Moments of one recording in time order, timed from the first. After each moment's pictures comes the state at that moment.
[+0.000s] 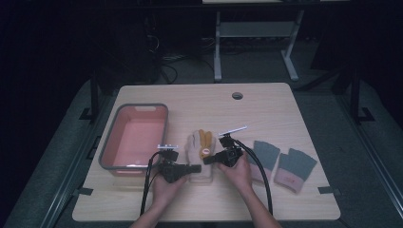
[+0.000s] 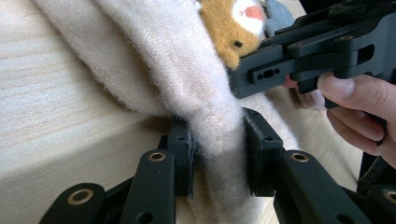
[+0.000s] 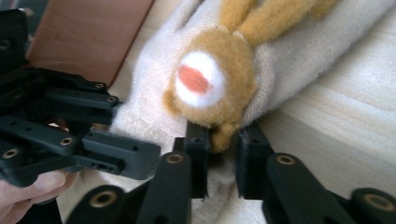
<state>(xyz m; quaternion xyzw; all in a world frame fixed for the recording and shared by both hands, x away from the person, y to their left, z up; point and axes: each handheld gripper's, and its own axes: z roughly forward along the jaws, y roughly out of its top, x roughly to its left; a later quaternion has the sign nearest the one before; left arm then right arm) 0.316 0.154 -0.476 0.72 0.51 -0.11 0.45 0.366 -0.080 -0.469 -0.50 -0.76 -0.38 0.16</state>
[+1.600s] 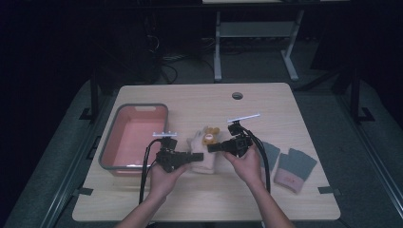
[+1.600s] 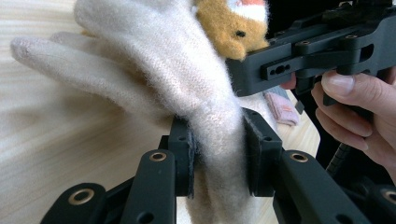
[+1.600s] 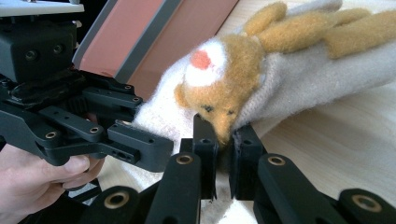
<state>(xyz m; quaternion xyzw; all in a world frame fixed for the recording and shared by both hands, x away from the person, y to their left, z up) 0.325 0.151 -0.420 0.73 0.46 -0.10 0.50 0.361 -0.100 -0.402 -0.47 -0.76 -0.43 0.13</state>
